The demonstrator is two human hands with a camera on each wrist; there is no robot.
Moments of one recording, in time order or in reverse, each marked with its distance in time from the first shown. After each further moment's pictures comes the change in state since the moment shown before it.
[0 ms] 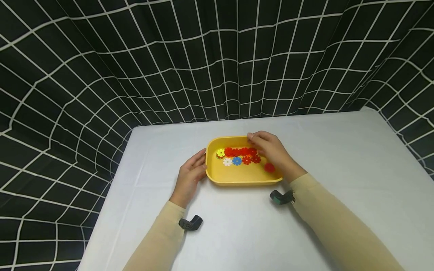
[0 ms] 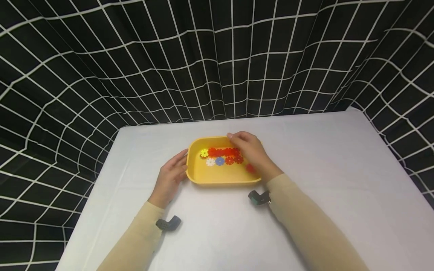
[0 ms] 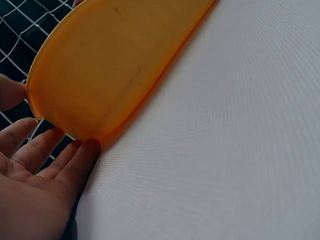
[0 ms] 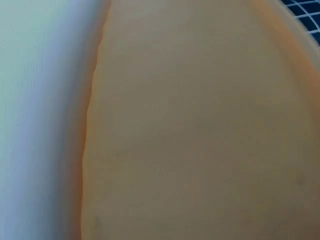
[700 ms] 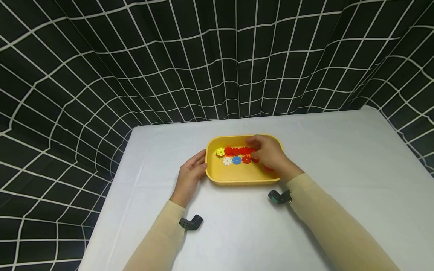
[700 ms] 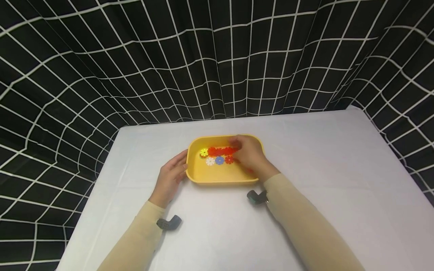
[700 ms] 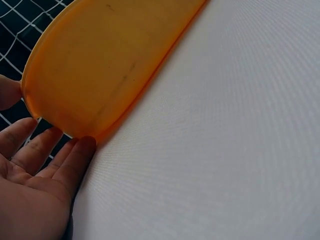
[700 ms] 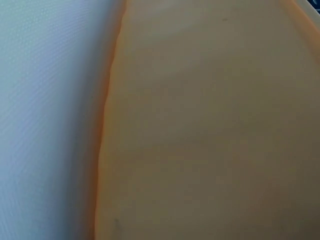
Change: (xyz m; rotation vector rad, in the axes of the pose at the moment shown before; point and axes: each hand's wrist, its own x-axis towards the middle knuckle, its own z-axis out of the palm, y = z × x) left_hand 0.000 -0.002 0.002 0.045 0.043 -0.021; right_hand 0.009 0.013 0.009 -0.254 -0.001 0.011
